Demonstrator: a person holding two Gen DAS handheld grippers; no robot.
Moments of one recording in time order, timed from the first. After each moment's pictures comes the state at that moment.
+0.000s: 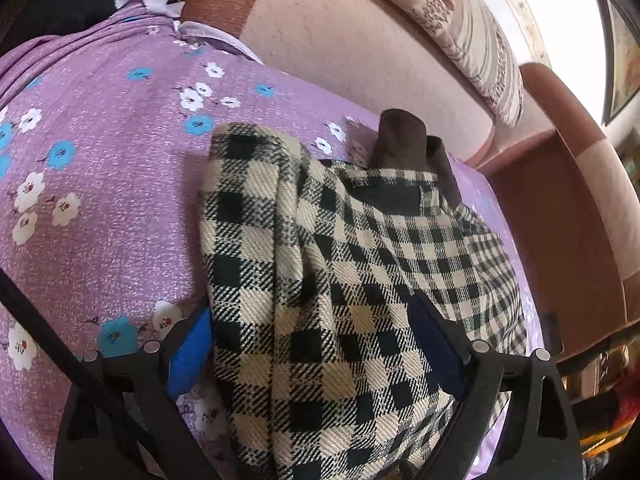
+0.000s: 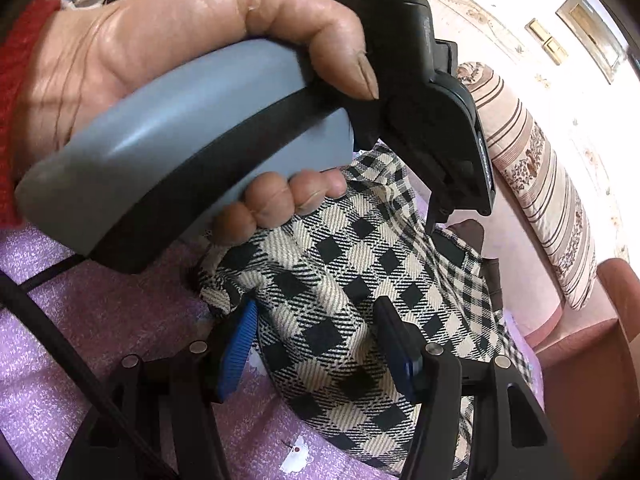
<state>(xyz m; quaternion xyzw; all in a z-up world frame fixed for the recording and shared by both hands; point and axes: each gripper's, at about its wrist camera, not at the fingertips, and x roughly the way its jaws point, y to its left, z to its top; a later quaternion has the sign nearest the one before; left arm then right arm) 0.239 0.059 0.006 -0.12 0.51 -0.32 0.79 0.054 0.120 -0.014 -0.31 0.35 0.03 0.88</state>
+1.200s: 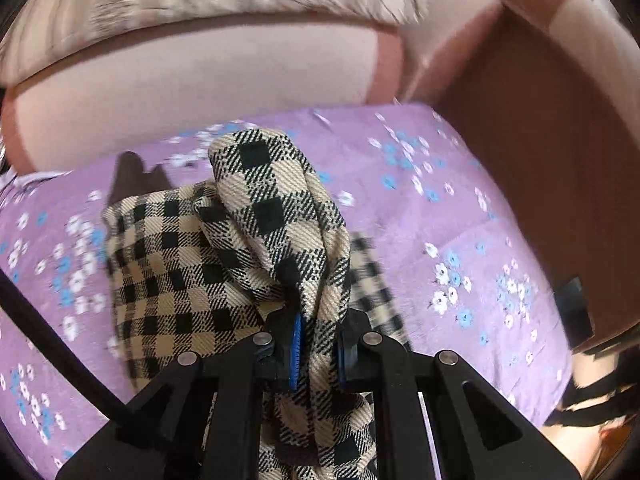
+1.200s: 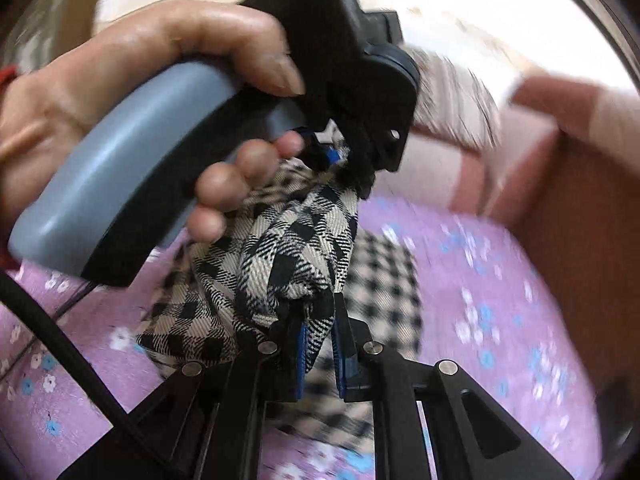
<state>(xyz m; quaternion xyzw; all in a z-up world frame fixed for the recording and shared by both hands) 0.128 -0.303 0.091 0.09 0.52 -0.31 0.79 -0.026 -0.196 0.071 -0.04 0.34 -0.09 0.94</state>
